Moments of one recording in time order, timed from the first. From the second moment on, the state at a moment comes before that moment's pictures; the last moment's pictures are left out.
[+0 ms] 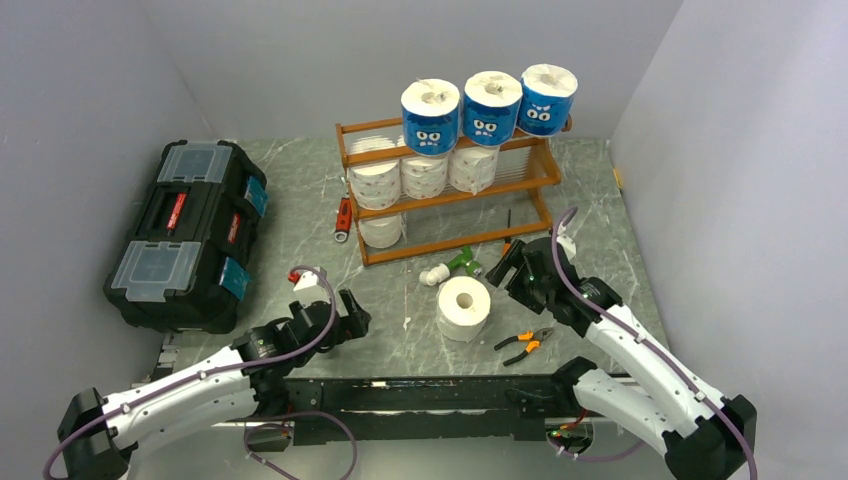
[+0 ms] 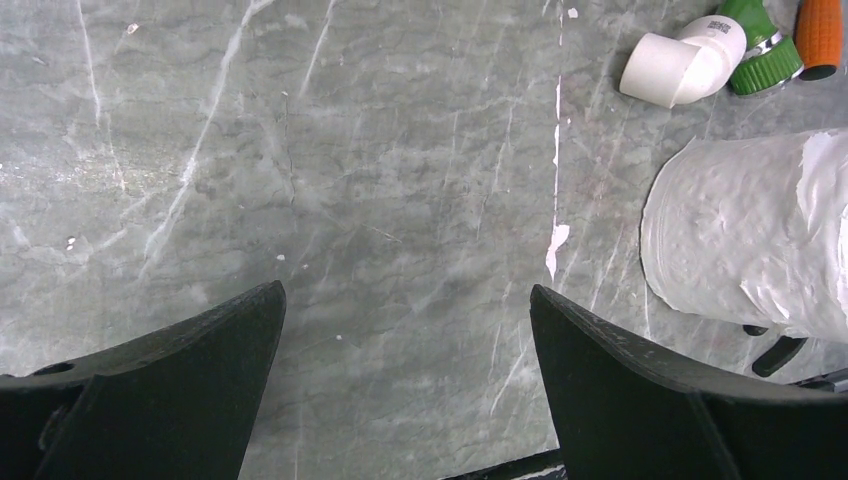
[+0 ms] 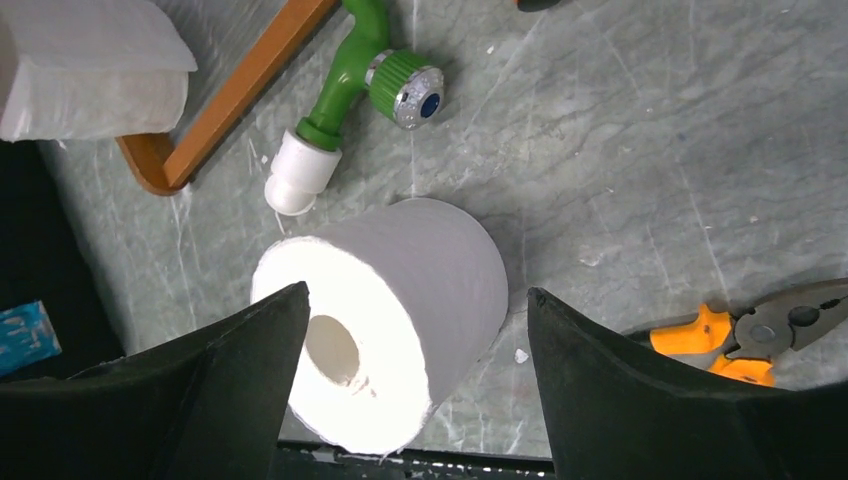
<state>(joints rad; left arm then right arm) -0.97 0.62 0.31 -0.42 -0.47 -1.01 0.54 0.85 0.69 -0.67 0.19 1.02</state>
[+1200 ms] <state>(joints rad) -0.97 0.67 0.31 -0.41 -0.44 -1.02 0.75 0.96 0.67 -0.60 0.20 0.97</state>
